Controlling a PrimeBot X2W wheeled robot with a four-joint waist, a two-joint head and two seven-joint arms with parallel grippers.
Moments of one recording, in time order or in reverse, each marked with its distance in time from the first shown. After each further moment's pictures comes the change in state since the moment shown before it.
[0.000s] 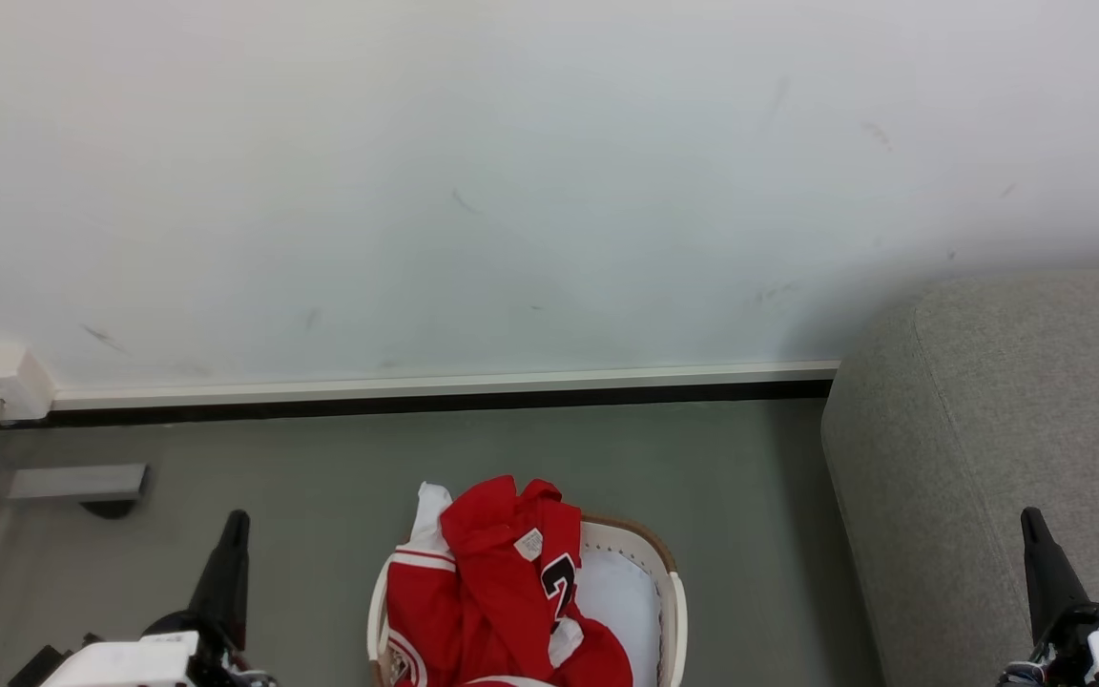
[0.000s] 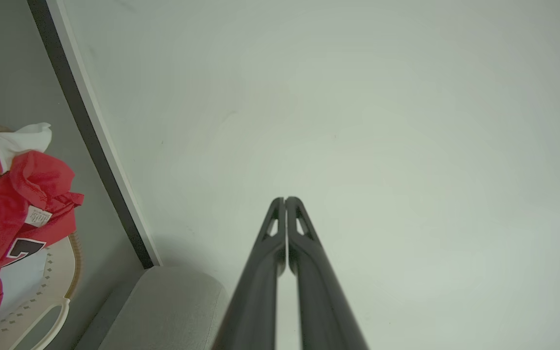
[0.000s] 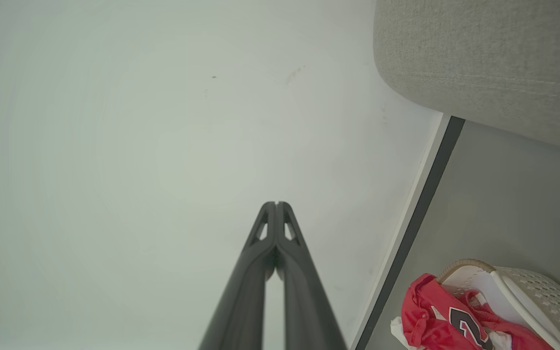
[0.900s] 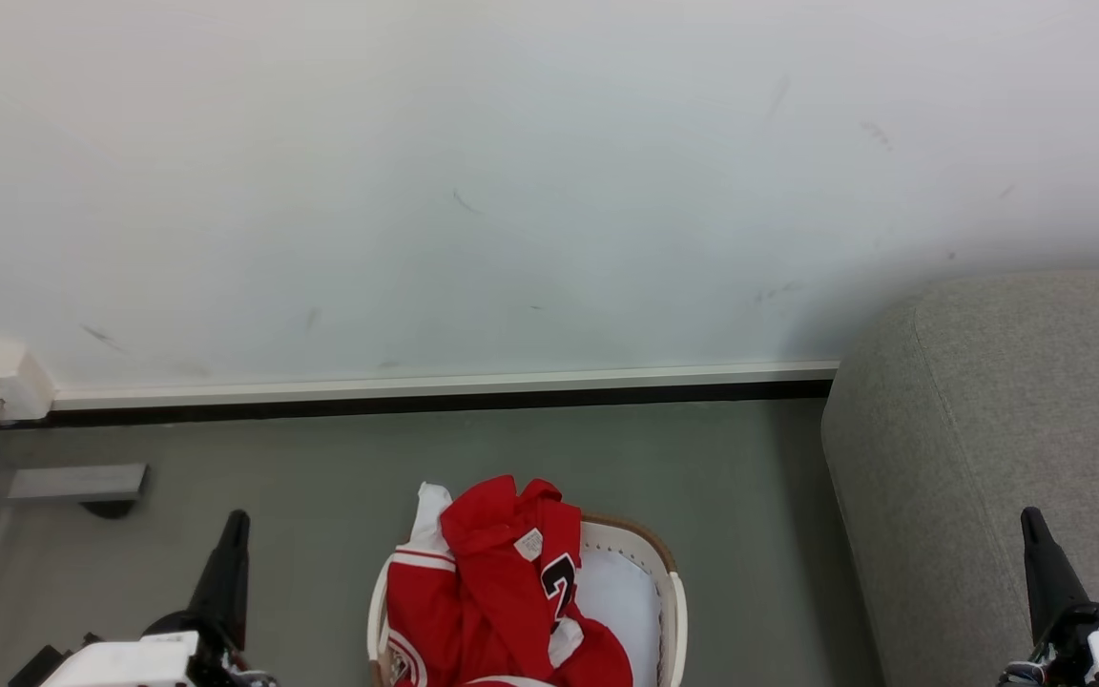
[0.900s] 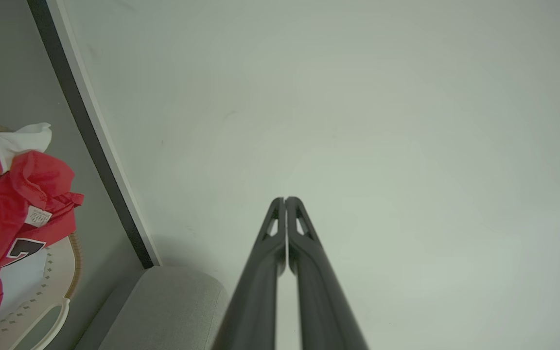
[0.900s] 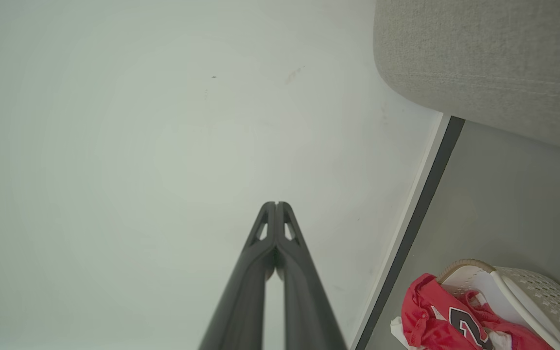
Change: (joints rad) left arm 0.000 0.000 0.000 0.000 0.000 0.000 0.000; right arm 0.000 0.000 0.000 0.000 0.000 0.000 0.000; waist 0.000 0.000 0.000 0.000
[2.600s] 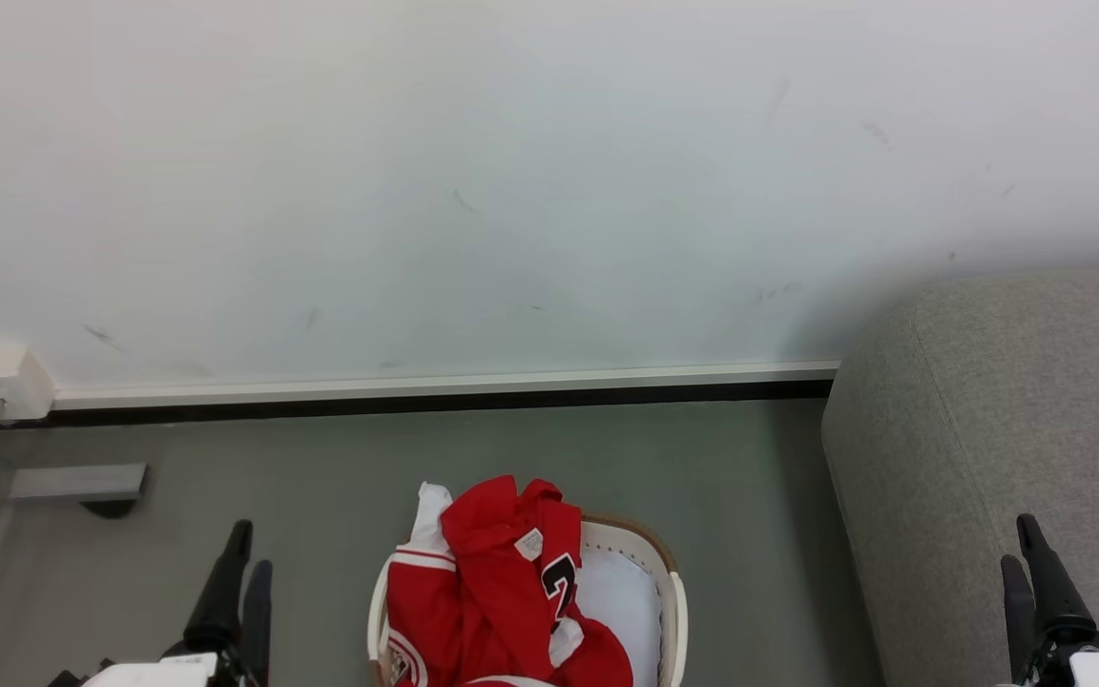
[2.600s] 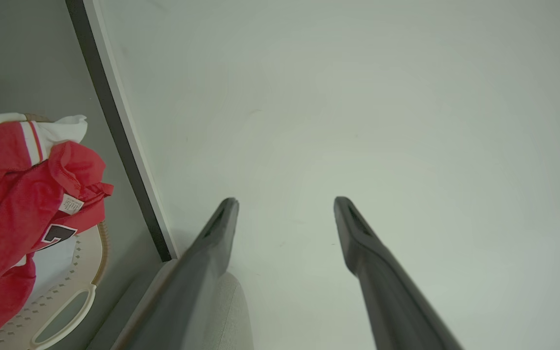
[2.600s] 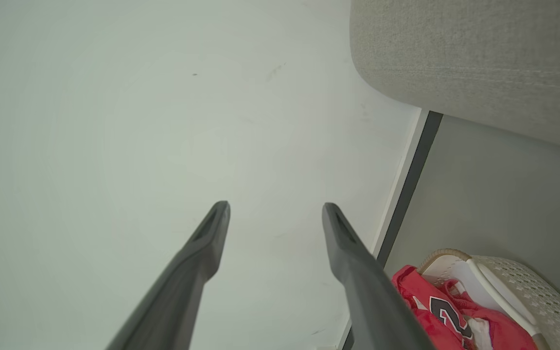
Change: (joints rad) left arm 0.026 -0.007 -0.021 0.028 0.006 0.003 -0.022; right arm 0.027 0.011 0.014 0.019 -0.007 0.000 -0.021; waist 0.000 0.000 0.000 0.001
